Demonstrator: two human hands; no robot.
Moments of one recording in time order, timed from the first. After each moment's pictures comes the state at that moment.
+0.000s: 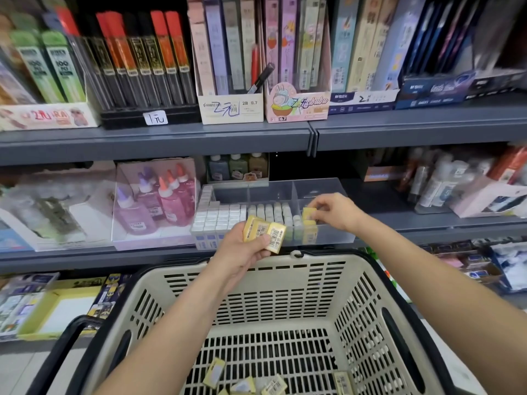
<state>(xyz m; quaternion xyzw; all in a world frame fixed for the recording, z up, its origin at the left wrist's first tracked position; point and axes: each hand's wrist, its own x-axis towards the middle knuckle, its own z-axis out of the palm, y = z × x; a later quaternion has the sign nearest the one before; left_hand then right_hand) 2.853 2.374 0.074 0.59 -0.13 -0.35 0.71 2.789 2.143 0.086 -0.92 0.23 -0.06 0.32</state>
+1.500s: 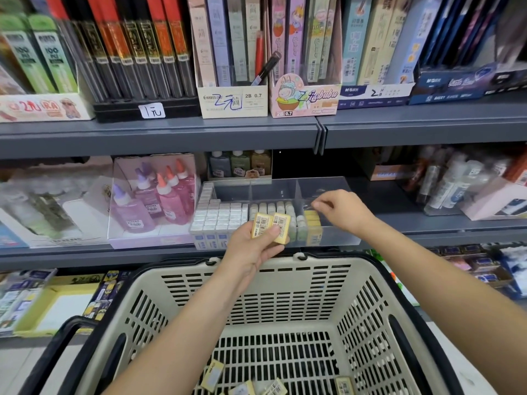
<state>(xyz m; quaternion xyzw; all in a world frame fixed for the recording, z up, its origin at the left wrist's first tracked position) 2.849 2.356 0.069 0.54 -0.11 -0.35 0.76 2.791 2.147 0.089 -0.94 0.22 -0.10 0.23</state>
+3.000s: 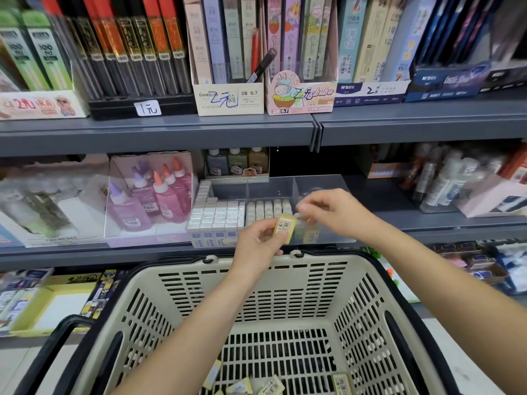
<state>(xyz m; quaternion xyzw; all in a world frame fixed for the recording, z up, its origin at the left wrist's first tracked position) 2.831 2.345 0.071 0.68 -0.22 -0.22 0.67 2.765 2.182 0.120 -0.92 0.11 -0.11 0.35</state>
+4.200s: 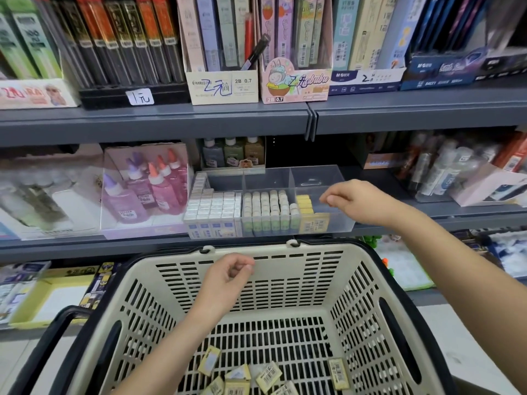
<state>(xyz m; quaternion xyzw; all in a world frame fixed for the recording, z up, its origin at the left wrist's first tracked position) 2.820 2.418 0.033 0.78 -0.26 -0.19 0.54 2.747 2.148 0.124 -0.96 0.16 -0.03 0.21</state>
